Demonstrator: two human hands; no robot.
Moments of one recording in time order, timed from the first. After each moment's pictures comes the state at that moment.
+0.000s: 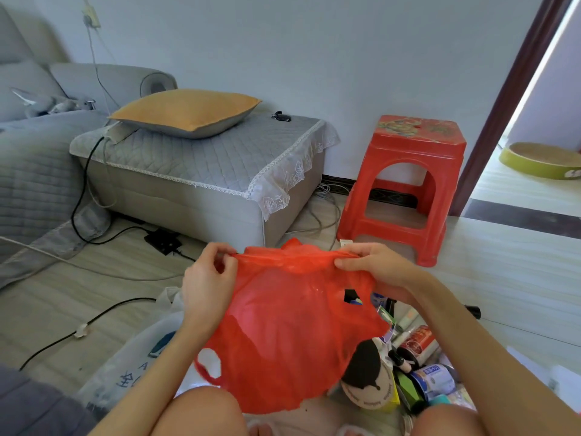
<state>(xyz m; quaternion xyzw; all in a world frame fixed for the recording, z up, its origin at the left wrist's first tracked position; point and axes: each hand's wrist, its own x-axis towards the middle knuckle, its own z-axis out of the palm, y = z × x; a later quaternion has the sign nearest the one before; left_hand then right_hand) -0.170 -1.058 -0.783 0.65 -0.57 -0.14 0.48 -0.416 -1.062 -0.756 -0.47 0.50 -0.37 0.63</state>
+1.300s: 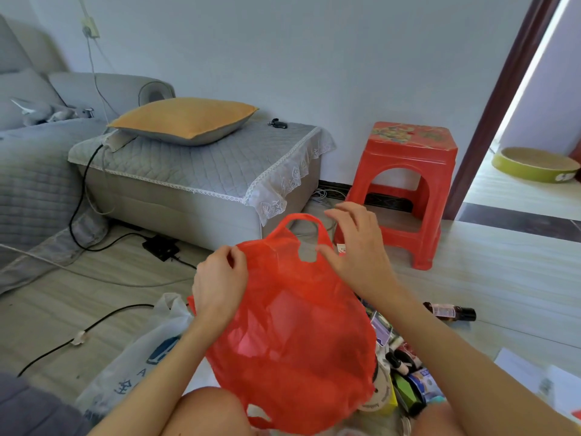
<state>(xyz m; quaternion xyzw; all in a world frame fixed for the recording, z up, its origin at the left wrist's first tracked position) -0.187 -1.061 -0.768 0.71 -0.56 -0.11 0.42 -0.386 -1.063 -0.755 -0.72 0.55 -0.42 -0.08</state>
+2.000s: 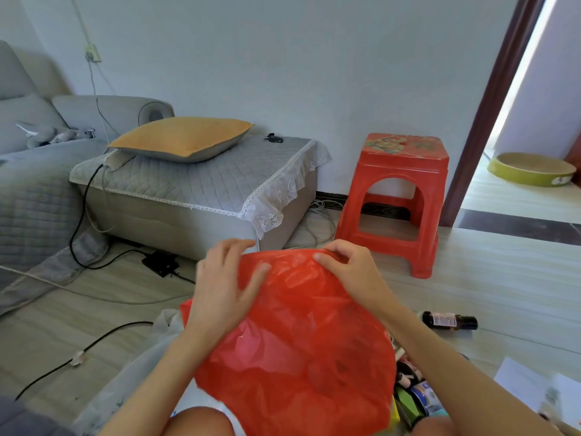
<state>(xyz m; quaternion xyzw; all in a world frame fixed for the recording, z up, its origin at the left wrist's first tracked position) -0.183 -1.060 -0.762 0.51 -0.76 0.02 0.41 -0.393 -1.060 -0.754 -0.64 0.51 -0.51 0.27</state>
